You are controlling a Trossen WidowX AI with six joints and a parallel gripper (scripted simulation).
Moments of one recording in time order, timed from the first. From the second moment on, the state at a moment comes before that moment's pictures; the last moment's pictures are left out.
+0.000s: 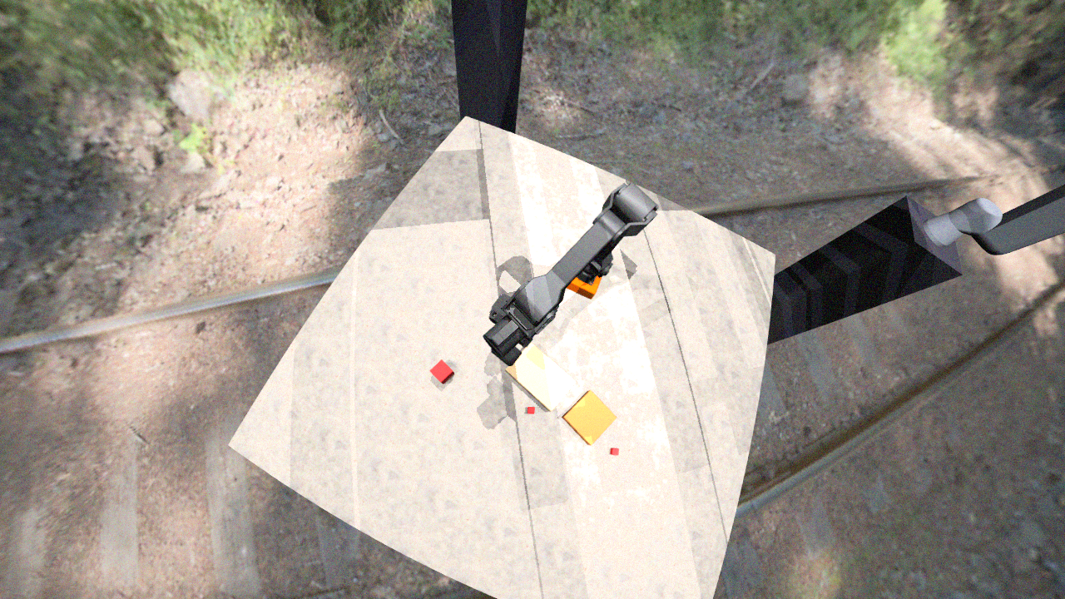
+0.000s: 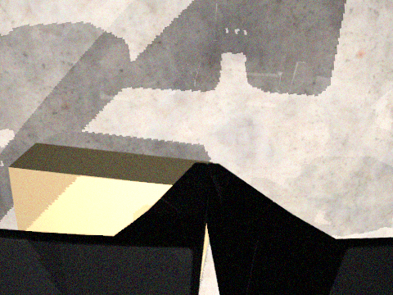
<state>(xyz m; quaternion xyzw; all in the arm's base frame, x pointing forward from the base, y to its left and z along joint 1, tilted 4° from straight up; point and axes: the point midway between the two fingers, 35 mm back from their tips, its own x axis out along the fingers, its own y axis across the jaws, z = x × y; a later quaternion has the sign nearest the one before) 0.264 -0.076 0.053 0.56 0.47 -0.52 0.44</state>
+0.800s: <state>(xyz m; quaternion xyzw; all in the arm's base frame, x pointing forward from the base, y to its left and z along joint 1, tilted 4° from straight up) 0.268 -0.073 -0.001 0.58 0.45 -0.54 0.42</state>
